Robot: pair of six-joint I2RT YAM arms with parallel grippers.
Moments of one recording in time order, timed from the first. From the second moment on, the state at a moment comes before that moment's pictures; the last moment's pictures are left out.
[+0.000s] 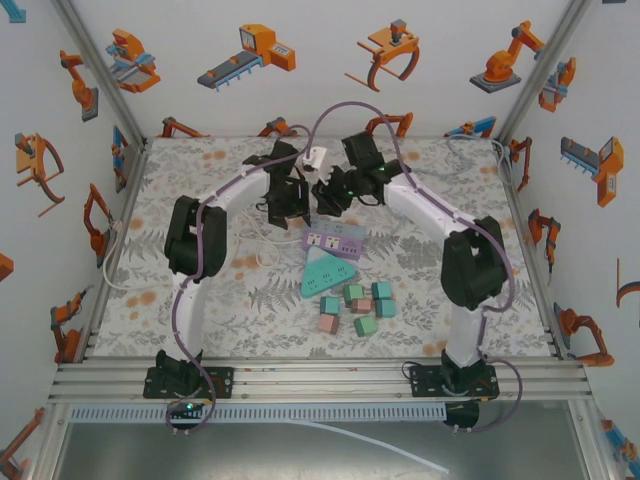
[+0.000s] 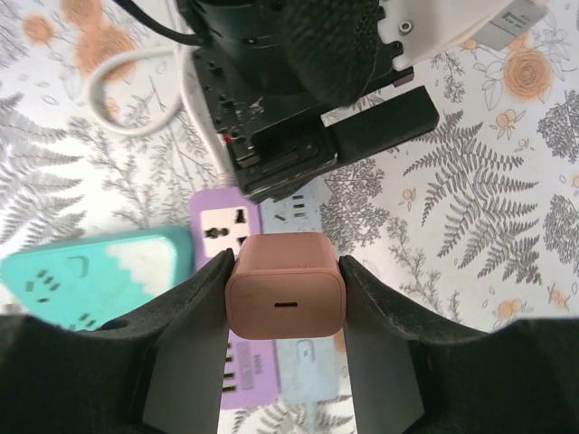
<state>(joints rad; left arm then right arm) -0.50 2.25 1.82 -0.81 0.12 -0.47 0.54 1.87 1.59 -0.49 -0.54 -0.54</state>
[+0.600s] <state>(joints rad) -0.48 1.95 1.58 -0.72 0.04 -0.43 0.53 0.95 0.82 -0.20 -0.45 -0.11</state>
